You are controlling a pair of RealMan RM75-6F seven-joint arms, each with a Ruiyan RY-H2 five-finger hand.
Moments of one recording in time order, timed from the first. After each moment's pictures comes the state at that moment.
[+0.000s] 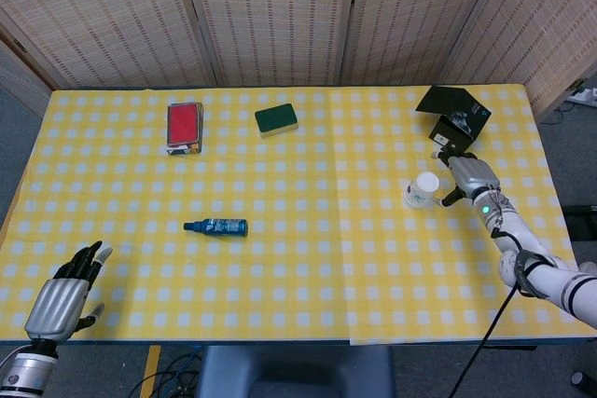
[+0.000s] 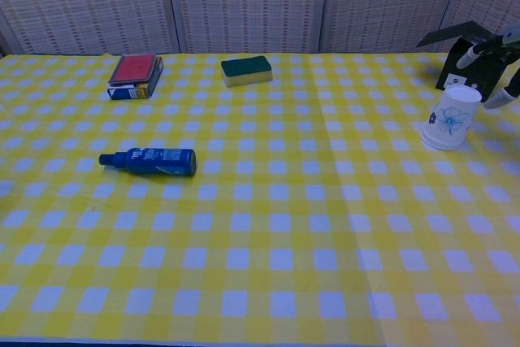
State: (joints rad) left arm -0.14 -1.13 0.03 -1.75 1.47 1.33 0.26; right arm 0.88 -1.17 0.09 -1.29 -0.62 0.48 -0.15
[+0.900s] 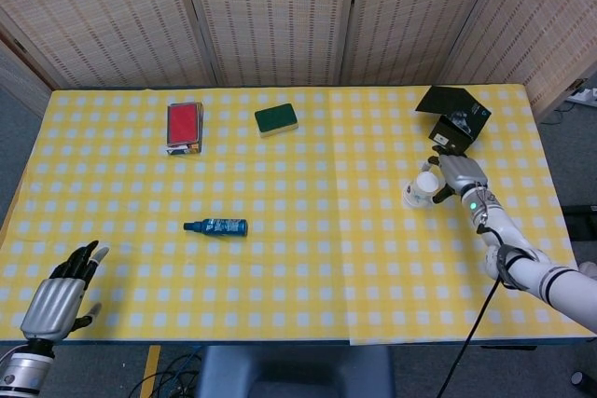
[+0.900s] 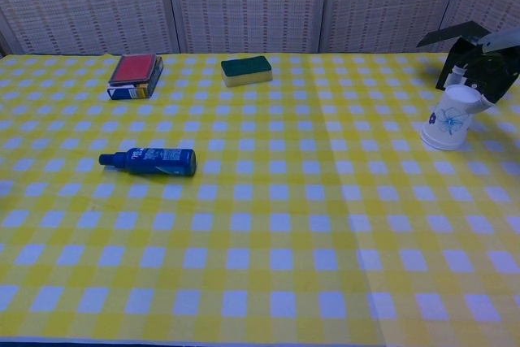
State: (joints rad) left arm -0.14 -1.12 0.03 -1.74 1.46 1.33 0.24; right arm 0.92 -1.27 0.06 -1.18 -0.62 0.47 -0.11
